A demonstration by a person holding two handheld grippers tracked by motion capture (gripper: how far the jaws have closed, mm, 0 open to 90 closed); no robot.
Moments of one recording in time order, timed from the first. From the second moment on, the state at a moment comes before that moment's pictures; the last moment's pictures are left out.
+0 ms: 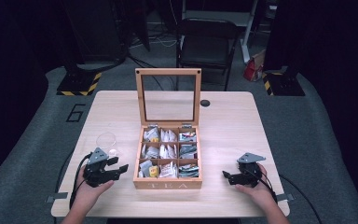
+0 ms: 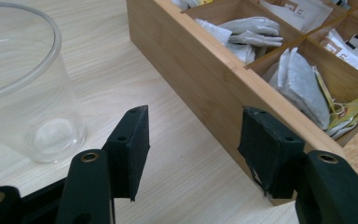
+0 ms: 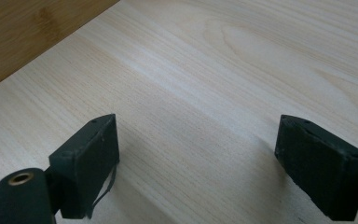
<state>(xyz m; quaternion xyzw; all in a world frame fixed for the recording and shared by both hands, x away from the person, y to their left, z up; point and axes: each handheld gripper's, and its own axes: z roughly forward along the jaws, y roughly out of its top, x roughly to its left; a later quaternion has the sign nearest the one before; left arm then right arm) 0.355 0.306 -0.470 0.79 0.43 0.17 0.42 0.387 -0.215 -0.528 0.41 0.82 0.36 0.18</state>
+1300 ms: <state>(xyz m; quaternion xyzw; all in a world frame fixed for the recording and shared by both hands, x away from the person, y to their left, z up) 0.372 0.278 -0.443 0.80 0.40 0.15 0.42 0.387 -0.215 -0.528 0.41 0.82 0.36 0.18</state>
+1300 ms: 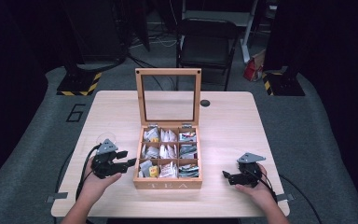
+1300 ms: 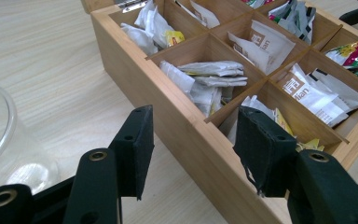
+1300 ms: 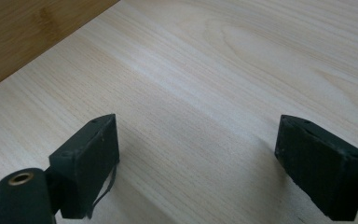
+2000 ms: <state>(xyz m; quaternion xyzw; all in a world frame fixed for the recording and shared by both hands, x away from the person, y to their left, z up) 0.376 0.259 -0.437 0.81 0.38 0.13 0.42 0.387 -0.215 -0.528 0.41 0.82 0.36 0.18</state>
